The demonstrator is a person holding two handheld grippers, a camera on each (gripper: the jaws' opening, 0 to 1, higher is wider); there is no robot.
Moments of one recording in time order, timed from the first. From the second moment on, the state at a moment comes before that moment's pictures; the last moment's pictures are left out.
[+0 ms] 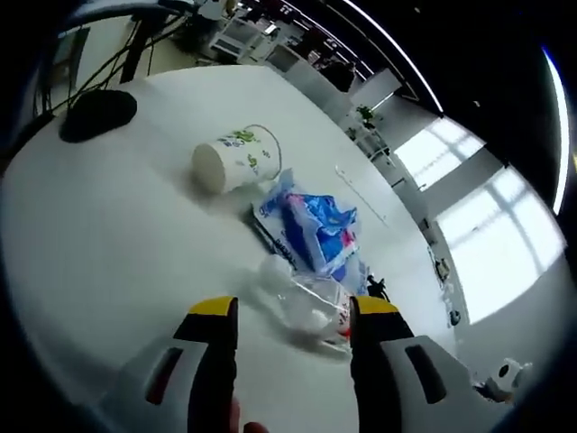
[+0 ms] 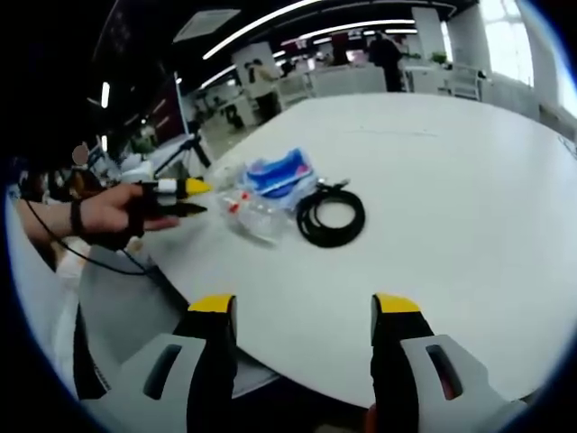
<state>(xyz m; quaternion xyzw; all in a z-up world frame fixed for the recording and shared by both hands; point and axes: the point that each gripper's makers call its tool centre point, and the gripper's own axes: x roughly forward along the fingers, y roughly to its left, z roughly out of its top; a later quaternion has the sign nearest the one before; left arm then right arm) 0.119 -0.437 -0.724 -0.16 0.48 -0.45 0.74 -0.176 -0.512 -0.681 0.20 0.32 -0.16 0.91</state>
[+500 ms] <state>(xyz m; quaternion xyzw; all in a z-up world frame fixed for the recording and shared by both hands) 0.126 -0.451 -0.742 -0.21 0.51 -0.40 0.73 -0.176 -0.515 -0.683 0.20 0.33 -0.16 0.91</state>
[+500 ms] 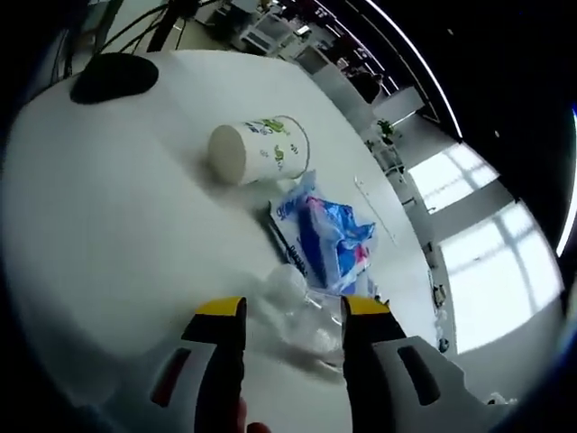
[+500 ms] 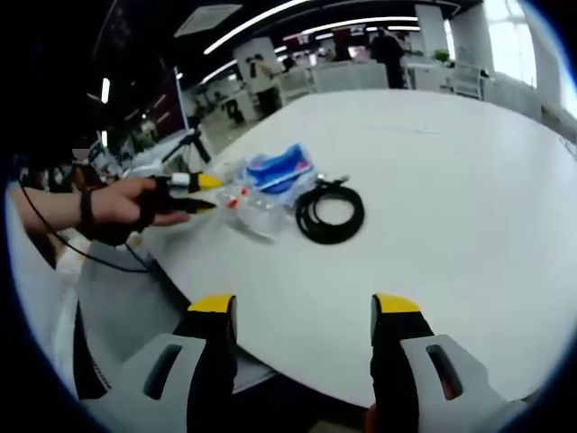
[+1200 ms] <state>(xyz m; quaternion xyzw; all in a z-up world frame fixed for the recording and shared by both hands) 0.130 -0.463 -0.745 -0.33 0.53 -0.31 0.71 -0.177 -0.521 -0.684 0.21 0.34 -0.16 0.91</state>
